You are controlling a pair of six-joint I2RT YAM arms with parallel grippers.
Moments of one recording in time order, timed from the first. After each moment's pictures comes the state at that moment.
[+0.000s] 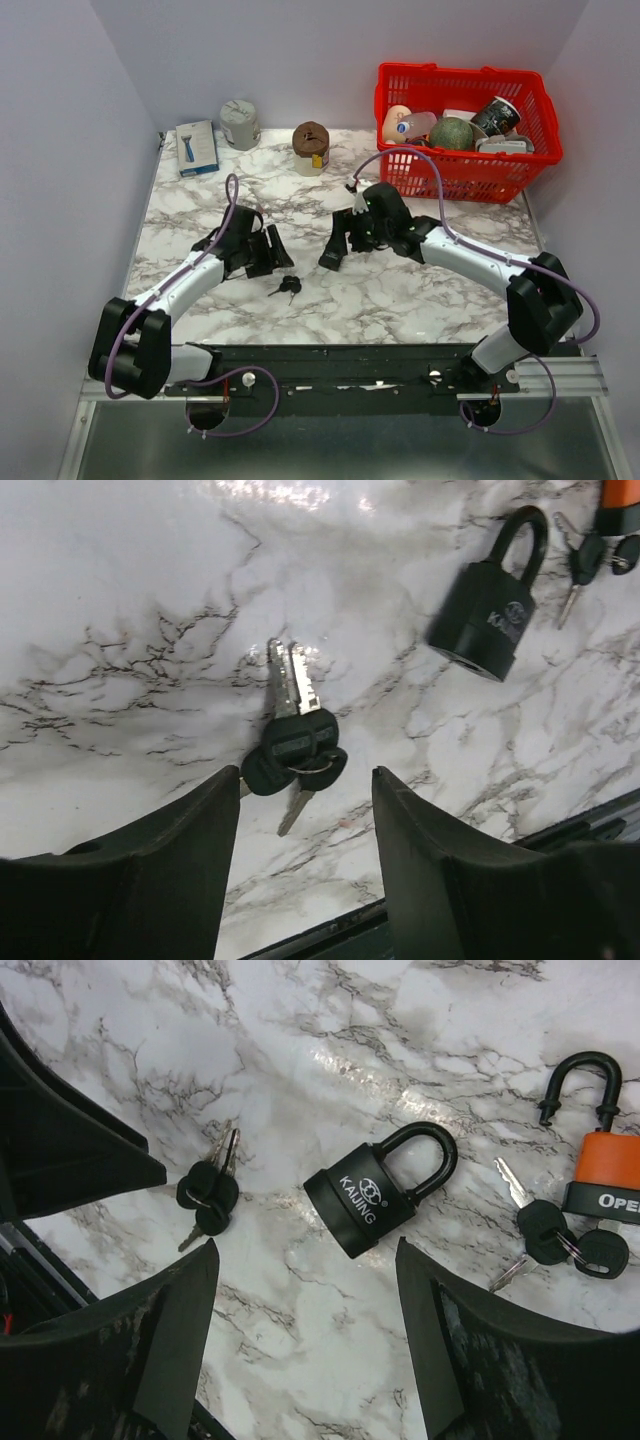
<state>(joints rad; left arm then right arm) -0.33 1.31 0.72 -0.36 0.27 -0.65 0.69 1.55 1.05 -0.18 -0.18 0.35</state>
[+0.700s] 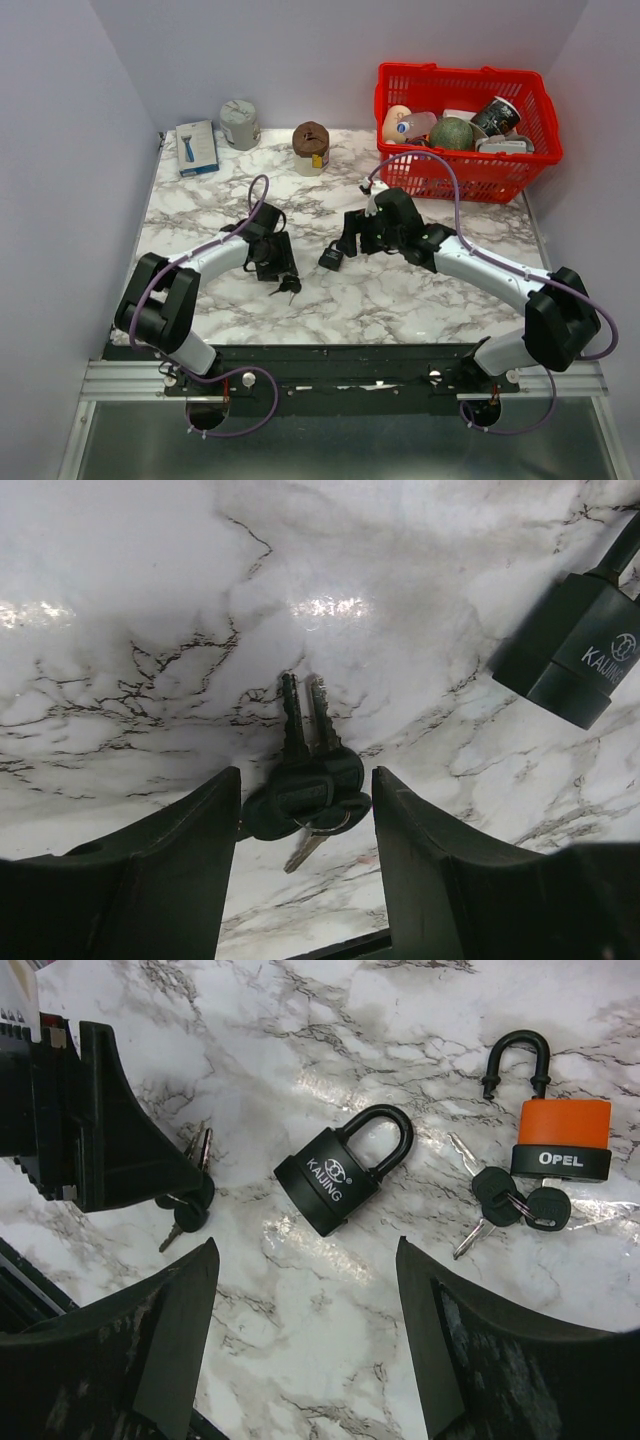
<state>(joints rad) -0.43 1.55 0.84 -0.44 0.17 -0.66 0.69 1.44 0.97 -0.17 -0.08 0.37</state>
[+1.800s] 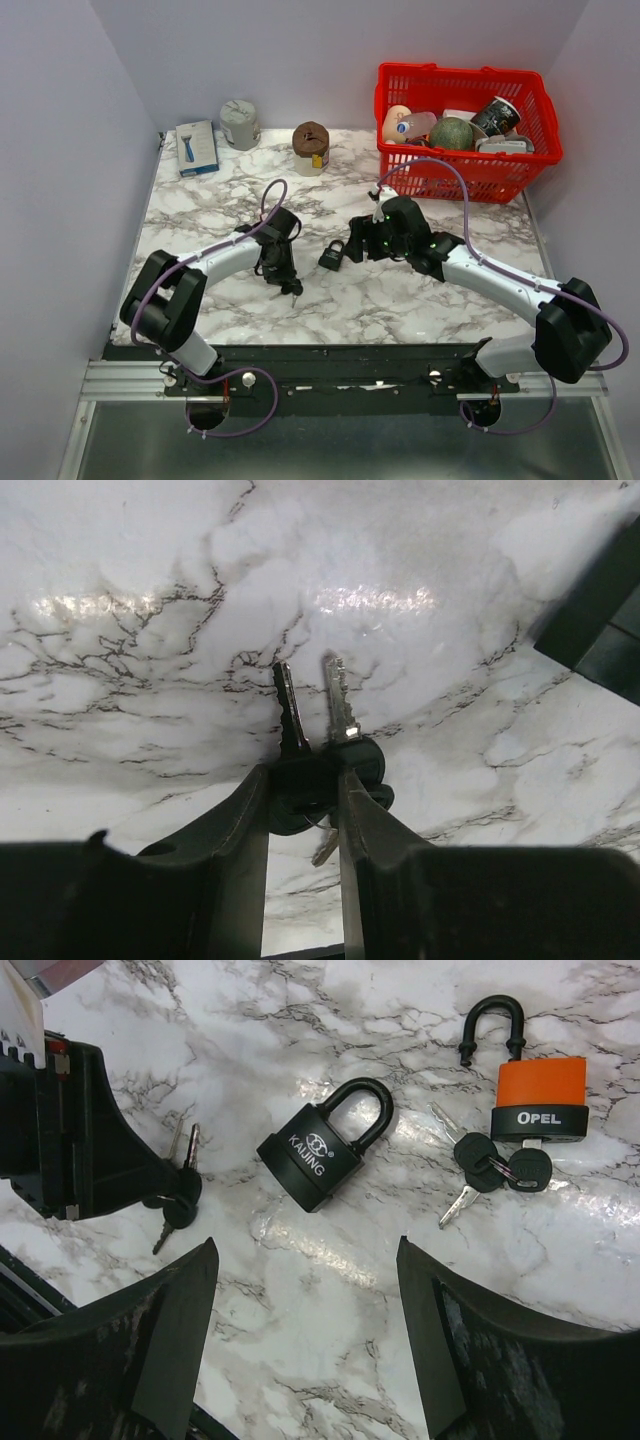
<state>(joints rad) -0.54 1.58 0.89 -0.54 0.03 -0.66 0.69 1.36 0.89 -0.17 -0.04 0.39</state>
